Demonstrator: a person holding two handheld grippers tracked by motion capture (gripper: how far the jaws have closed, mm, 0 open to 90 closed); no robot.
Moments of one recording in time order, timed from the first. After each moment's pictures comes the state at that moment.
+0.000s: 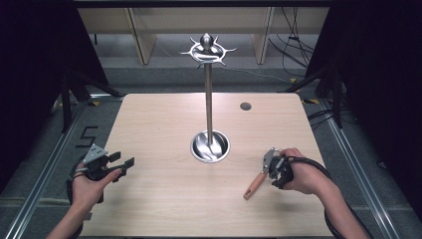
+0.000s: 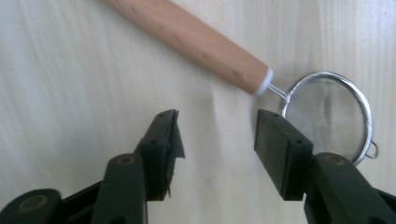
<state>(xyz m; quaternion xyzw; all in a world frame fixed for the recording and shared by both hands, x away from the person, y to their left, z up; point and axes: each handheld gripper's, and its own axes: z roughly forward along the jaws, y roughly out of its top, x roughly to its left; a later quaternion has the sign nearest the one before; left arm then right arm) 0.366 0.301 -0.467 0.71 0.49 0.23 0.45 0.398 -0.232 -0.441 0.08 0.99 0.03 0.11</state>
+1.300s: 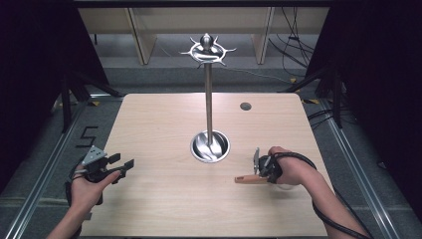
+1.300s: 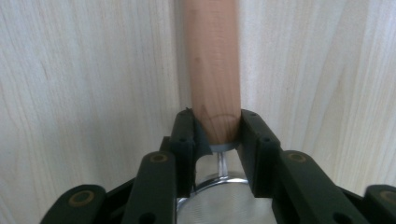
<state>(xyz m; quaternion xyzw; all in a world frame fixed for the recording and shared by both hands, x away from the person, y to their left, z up) 0.363 0.303 -0.469 0.71 0.49 0.22 0.45 0.422 -0.210 -0.465 0.04 1.00 -0.02 0.07</state>
